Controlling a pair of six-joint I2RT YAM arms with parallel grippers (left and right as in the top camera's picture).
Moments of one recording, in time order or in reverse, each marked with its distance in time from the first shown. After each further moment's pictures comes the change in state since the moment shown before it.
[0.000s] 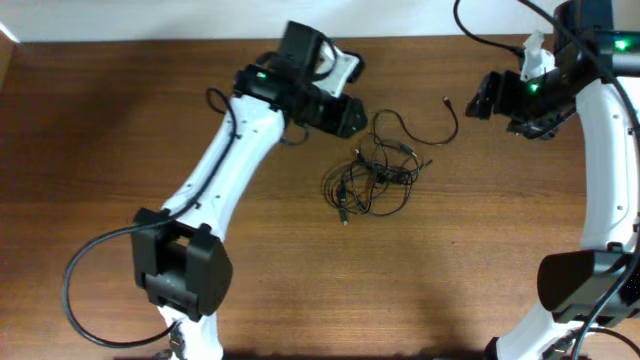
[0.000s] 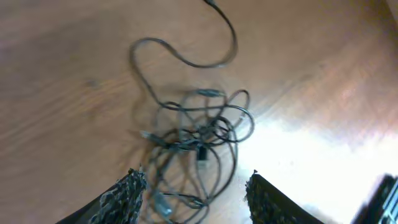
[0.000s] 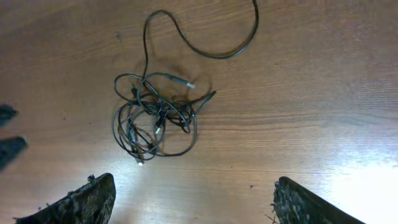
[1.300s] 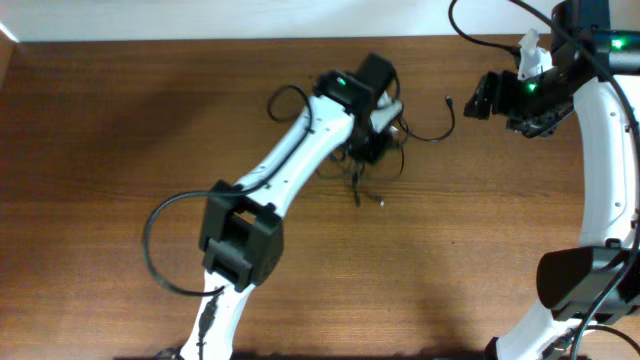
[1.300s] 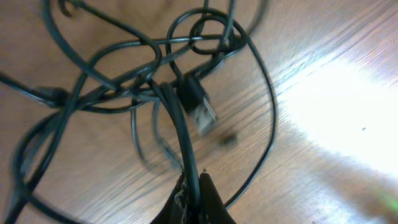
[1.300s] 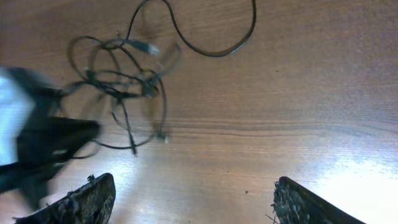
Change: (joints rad) left arm -0.178 0.285 0.324 -0.339 -0.278 0.023; right arm 0.010 0.011 0.000 0.021 -0.002 -0.037
